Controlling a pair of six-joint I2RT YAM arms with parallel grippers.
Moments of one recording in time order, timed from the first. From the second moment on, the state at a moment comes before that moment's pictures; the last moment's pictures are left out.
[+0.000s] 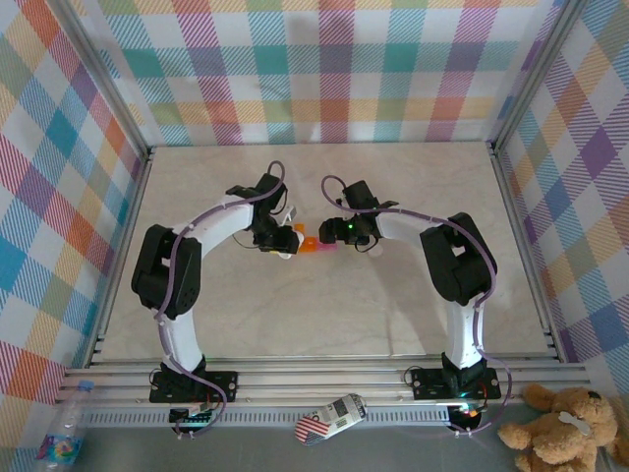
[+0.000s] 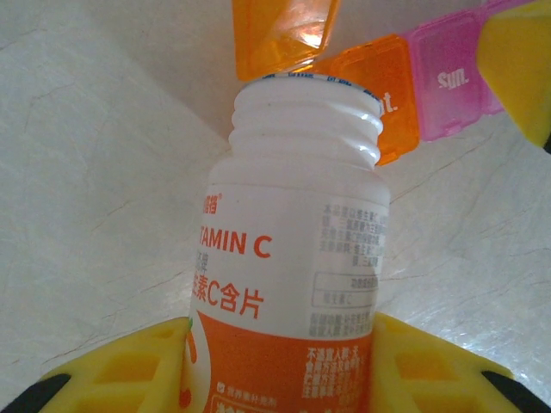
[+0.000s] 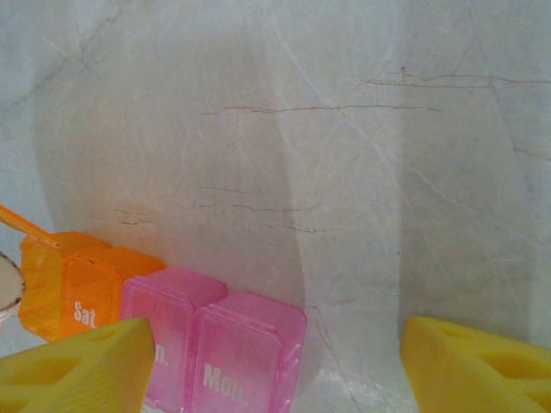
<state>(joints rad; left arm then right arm) -0.44 1.88 1.40 -0.89 0.27 -0.21 0.53 2.00 1.30 -0.34 -0.26 0.43</state>
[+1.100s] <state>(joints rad) -0.50 1.98 1.60 -1.09 0.12 -0.16 0.53 2.00 1.30 -0.34 -0.26 0.43</state>
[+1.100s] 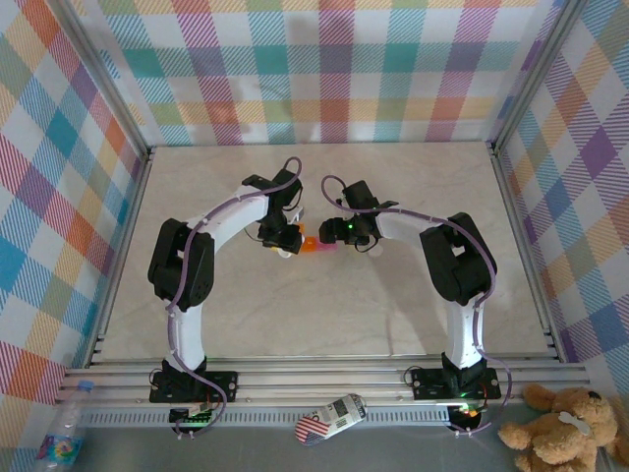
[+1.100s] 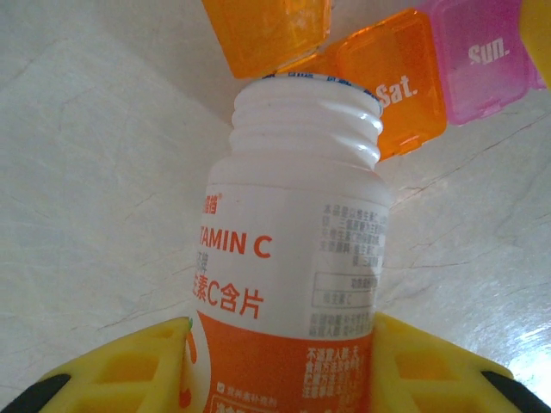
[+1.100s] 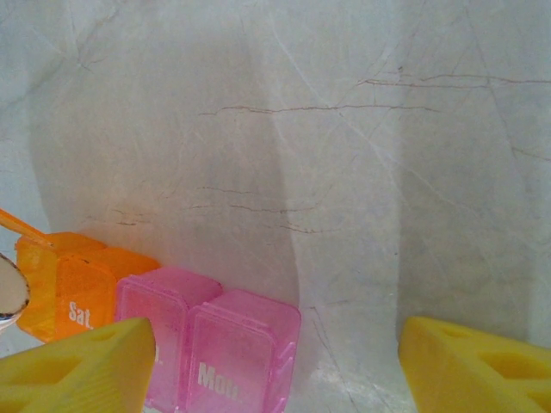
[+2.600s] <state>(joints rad) -0.54 2.12 1.81 -1.29 0.03 -0.10 0.53 2.01 1.32 -0.36 -0.26 0.41</state>
